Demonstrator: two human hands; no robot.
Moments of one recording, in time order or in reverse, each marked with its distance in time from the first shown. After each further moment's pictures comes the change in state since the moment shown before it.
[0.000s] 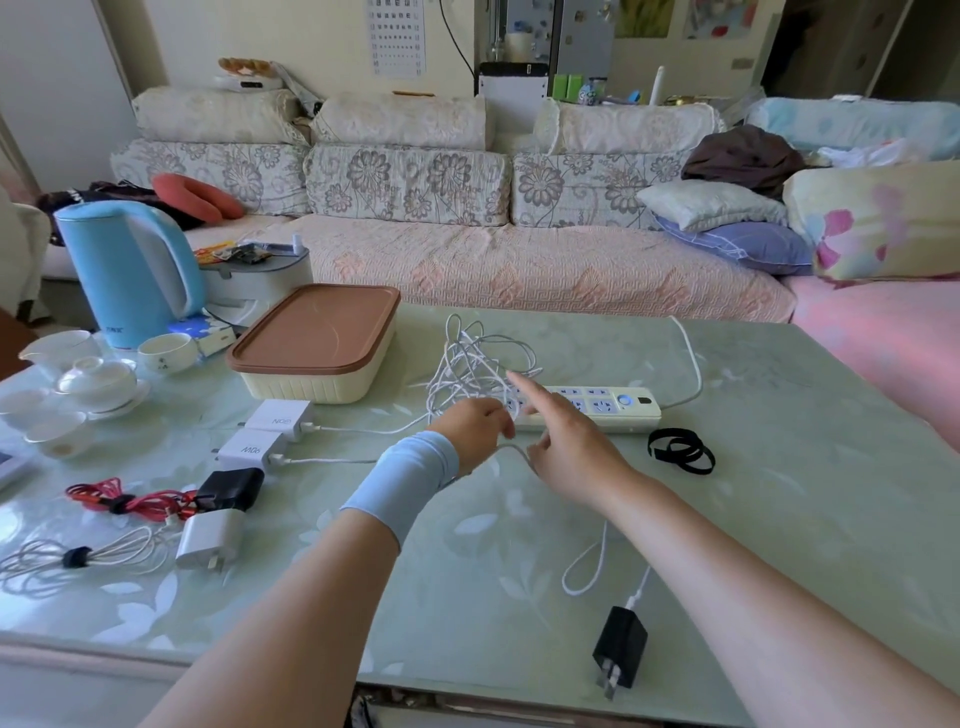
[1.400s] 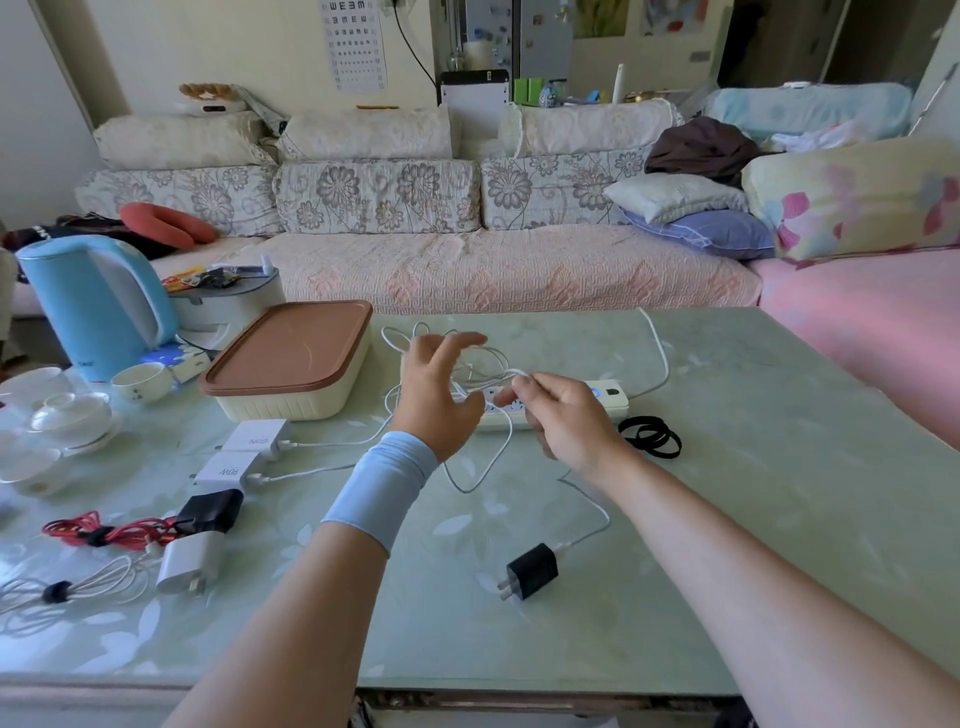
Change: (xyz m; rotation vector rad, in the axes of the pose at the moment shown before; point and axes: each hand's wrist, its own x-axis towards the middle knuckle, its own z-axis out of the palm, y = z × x) left_hand 0.003 0.006 -0.001 0.035 0.587 0.598; right_hand -0.014 -0.017 -0.035 0.661 0.172 0.038
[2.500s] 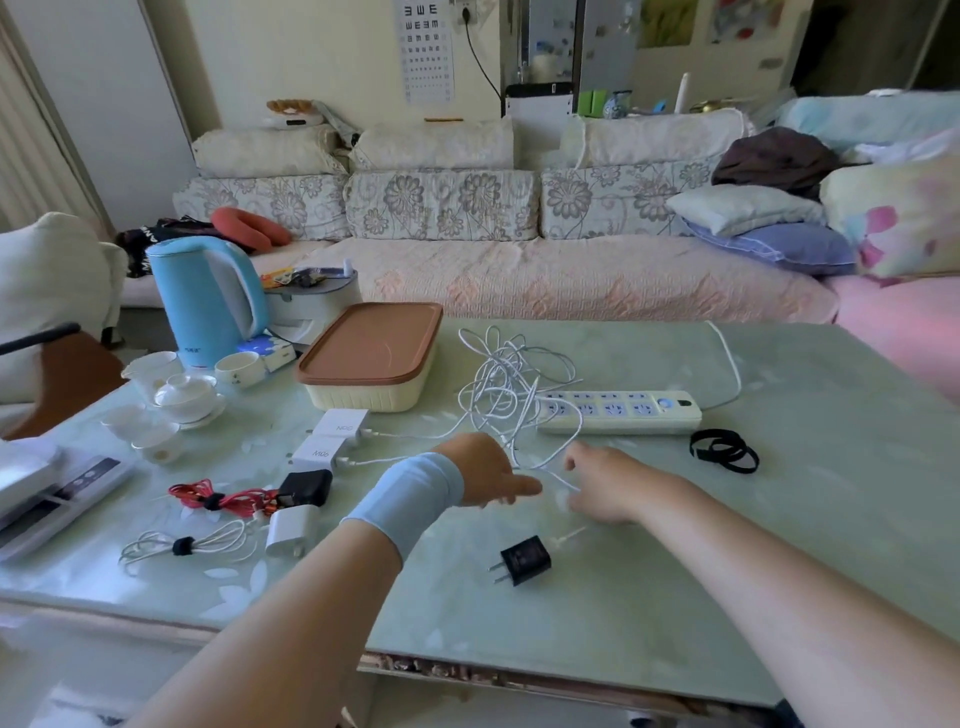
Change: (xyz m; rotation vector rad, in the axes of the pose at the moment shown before) left_hand -0.035 0.001 -0.063 0.396 -0.933 -0.433; right_hand -0.007 0.019 0.038 -1.075 -0.488 0.312
